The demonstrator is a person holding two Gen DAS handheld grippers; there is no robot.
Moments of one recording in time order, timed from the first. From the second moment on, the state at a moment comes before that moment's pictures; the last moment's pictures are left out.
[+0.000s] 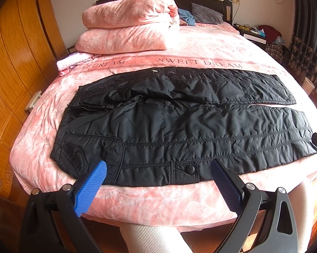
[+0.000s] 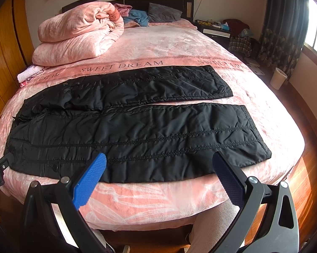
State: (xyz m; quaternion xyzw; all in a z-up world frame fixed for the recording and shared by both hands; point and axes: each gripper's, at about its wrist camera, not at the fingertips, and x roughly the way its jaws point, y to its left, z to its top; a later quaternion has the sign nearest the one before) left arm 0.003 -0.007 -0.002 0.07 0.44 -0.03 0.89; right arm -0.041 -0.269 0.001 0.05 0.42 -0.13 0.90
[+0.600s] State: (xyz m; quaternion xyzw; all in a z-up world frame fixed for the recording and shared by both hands) left arm 0.011 -0.007 -0.010 0.06 0.46 -0.05 0.89; right arm -0.035 -0.271 -0.008 0.05 0.43 -0.13 0.89
